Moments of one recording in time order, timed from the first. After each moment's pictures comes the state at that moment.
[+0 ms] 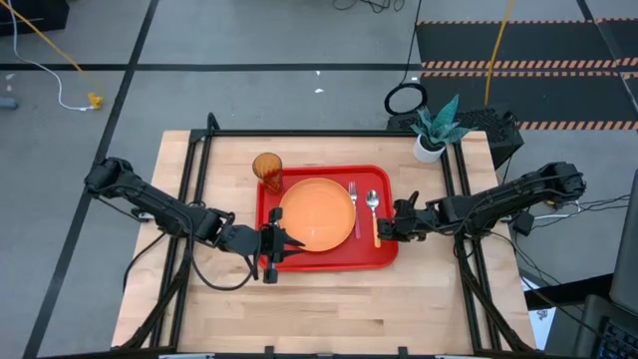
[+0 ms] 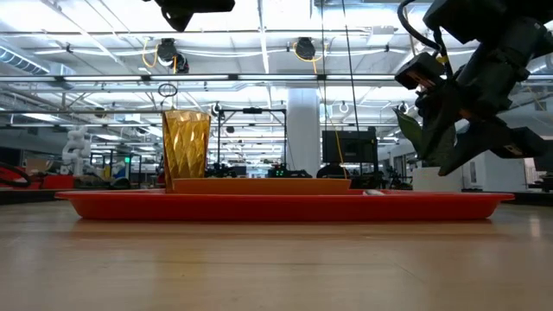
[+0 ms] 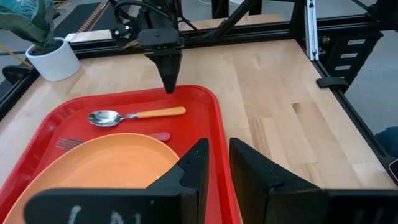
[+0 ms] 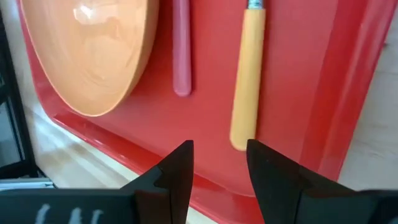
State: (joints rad) left arm -0.40 1.33 0.89 -0.02 -0.34 -0.09; right arm 0.17 1.13 0.48 -0.28 0.06 1.63
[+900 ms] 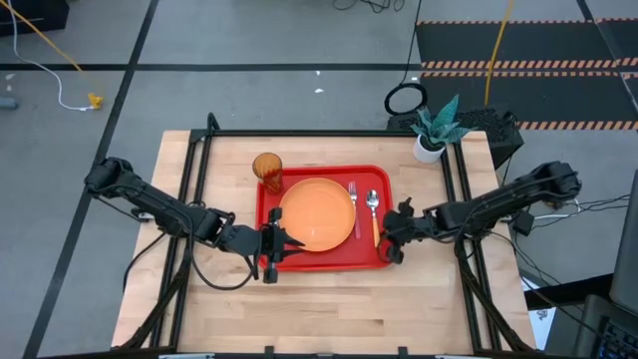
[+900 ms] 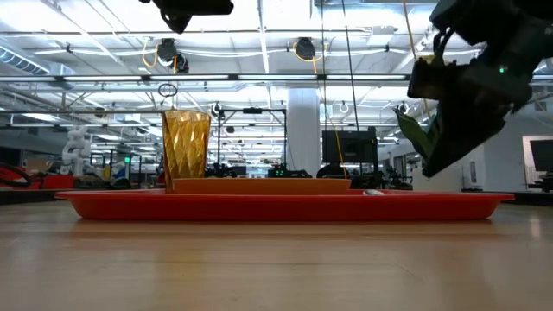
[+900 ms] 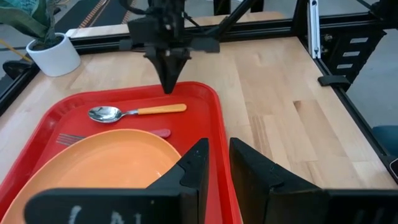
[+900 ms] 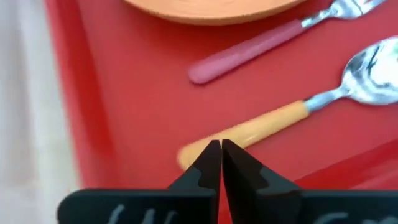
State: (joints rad) left arm -0.40 1.33 0.89 -0.03 -0.34 -0.10; right arm 0.24 1.18 0.47 -0.25 0.21 0.57
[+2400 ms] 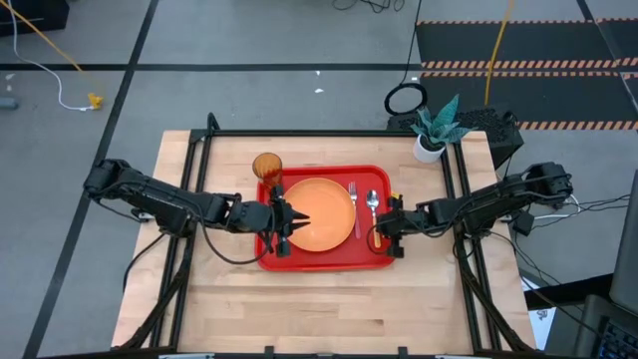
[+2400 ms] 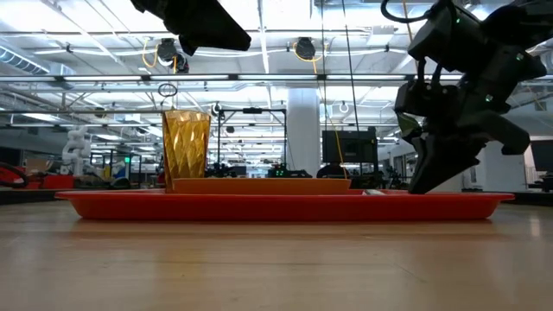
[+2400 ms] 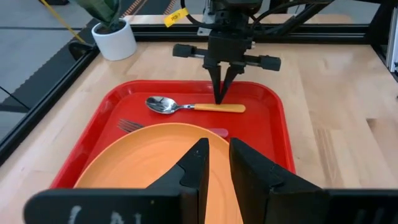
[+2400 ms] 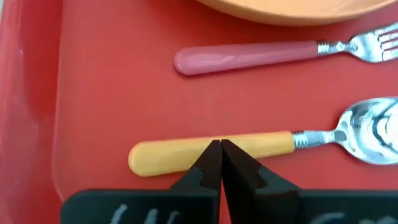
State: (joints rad) left arm -0.22 1.33 0.89 -0.04 -0.34 -0.11; right arm 0.12 1.29 0.44 -0.12 0.15 0.12
